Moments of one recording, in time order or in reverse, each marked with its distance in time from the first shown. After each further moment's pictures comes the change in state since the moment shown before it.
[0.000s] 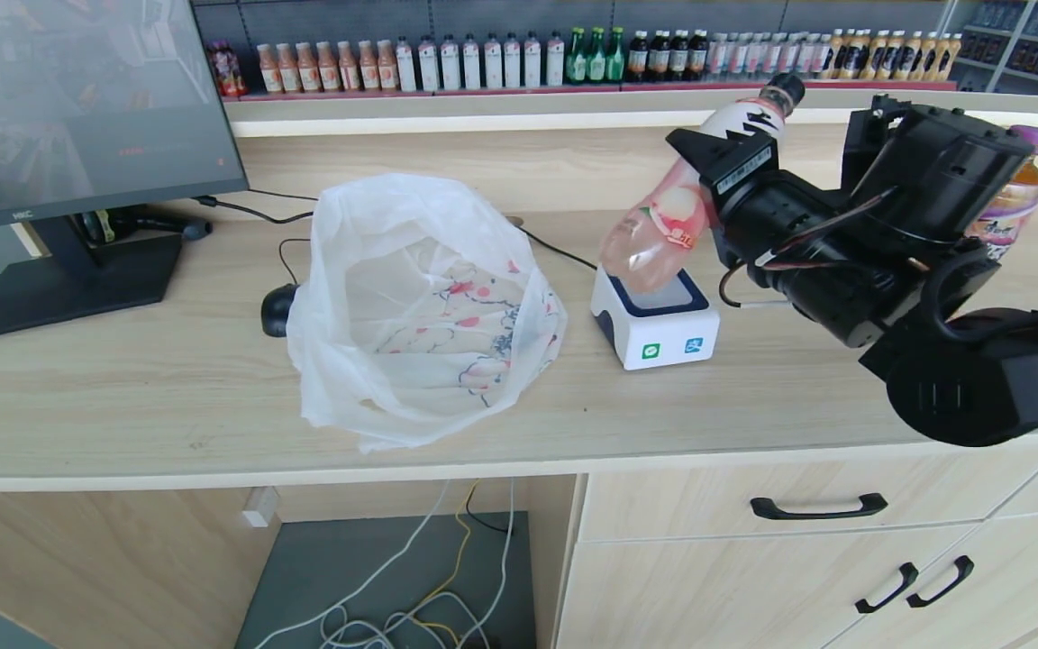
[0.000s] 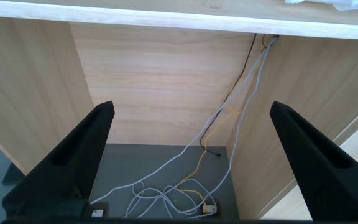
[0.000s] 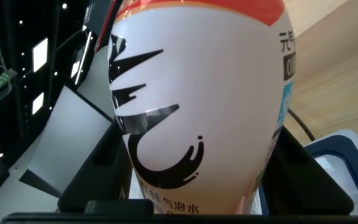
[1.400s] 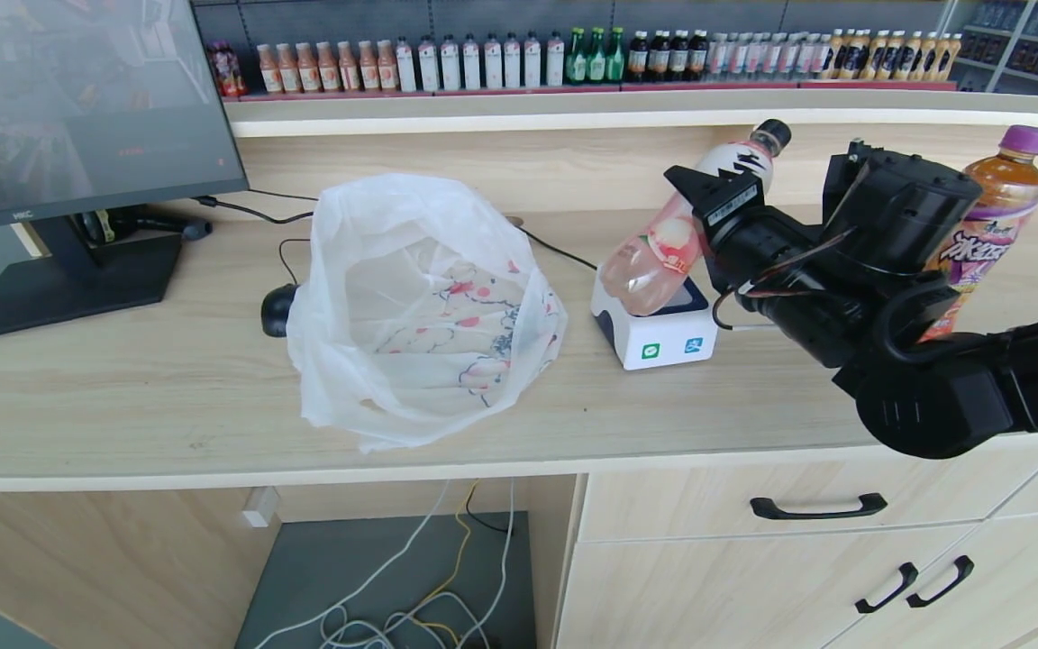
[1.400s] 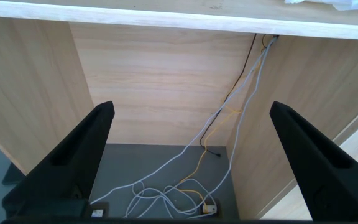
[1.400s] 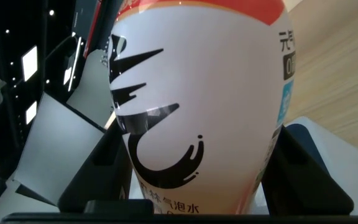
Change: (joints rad) left arm 0.000 0.000 0.000 0.000 0.000 0.000; right arm -0.034 0.063 0.040 -0.057 -0.003 0.054
